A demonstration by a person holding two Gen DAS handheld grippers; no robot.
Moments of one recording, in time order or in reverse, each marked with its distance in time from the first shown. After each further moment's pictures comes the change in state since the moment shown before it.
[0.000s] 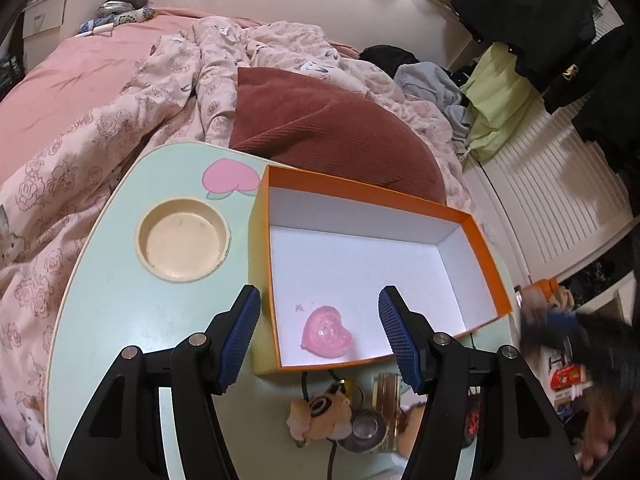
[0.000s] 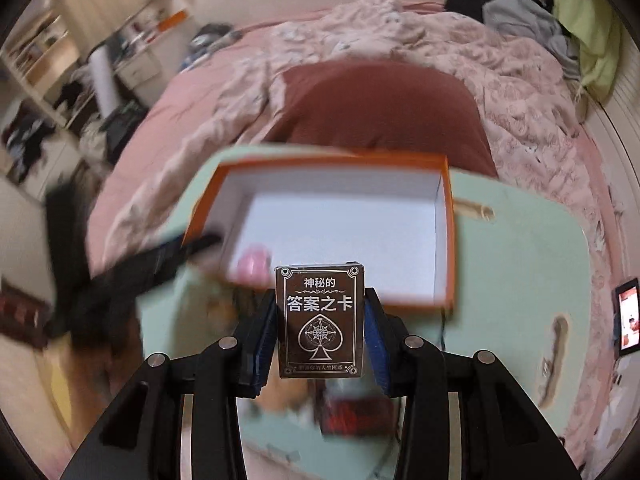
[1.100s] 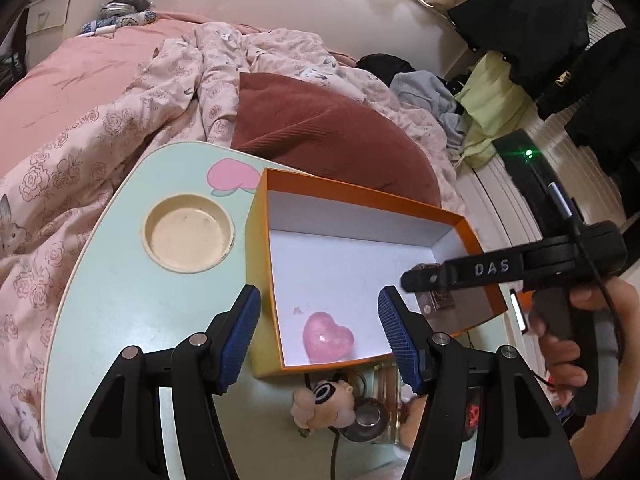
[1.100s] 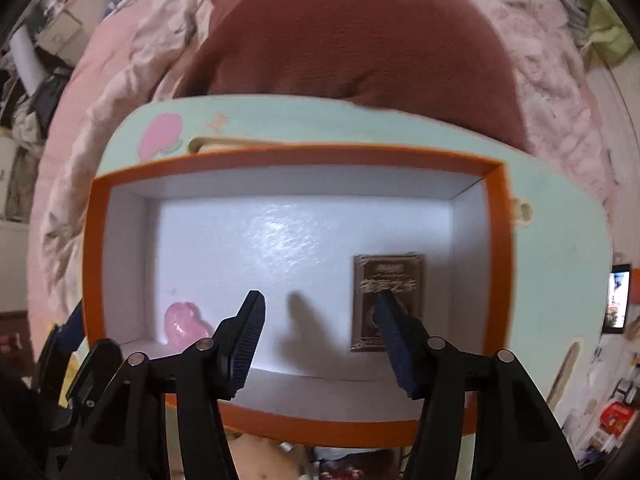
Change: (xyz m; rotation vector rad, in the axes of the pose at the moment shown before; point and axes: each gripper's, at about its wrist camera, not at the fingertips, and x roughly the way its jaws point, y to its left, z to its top) left arm -0.010 0.008 -0.011 -0.013 -0.033 -0.030; right arm 0.110 -0.027 0.079 0.122 0.305 -0.212
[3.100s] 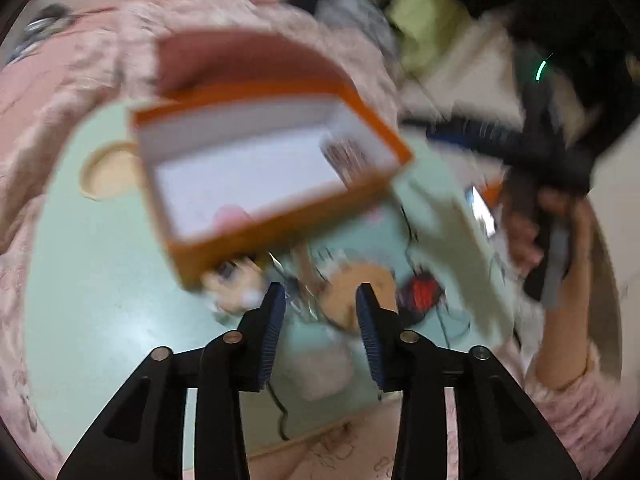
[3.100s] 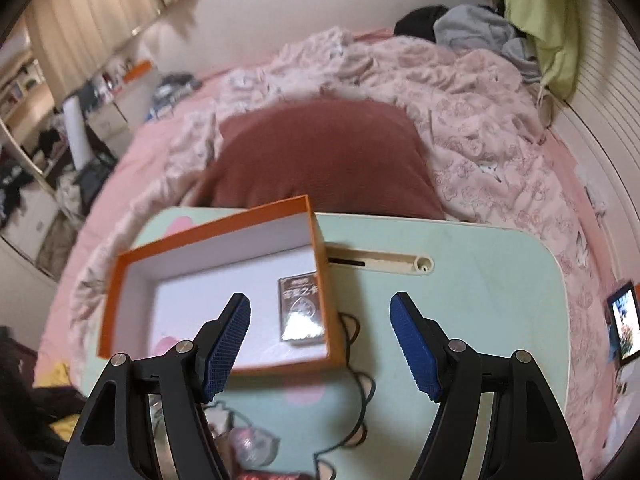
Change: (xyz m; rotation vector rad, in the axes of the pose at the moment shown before) left arm -0.038 -0.057 -0.051 0.173 0.158 -0.072; right arm -0.051 -0.081 -0.051 0.028 -0.455 0.169
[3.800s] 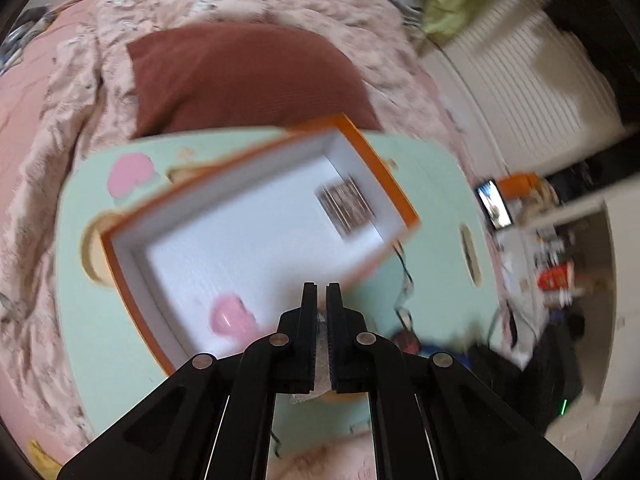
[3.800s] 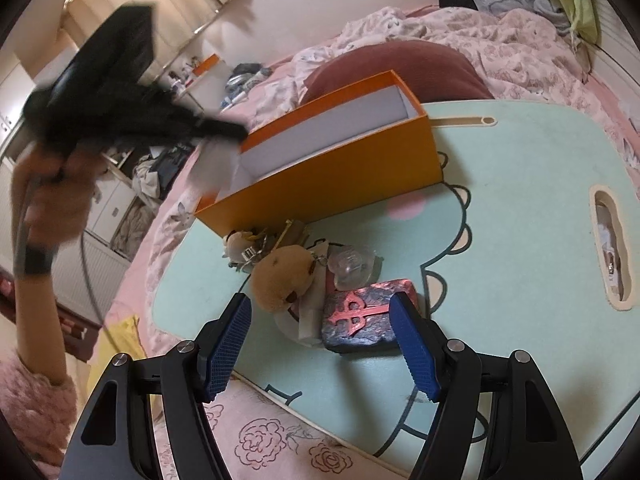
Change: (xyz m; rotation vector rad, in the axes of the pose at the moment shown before) left arm 0.039 -0.044 0.103 0.059 0.315 0.039; right arm -0.052 0.023 -0.147 0.020 -0.012 0.309
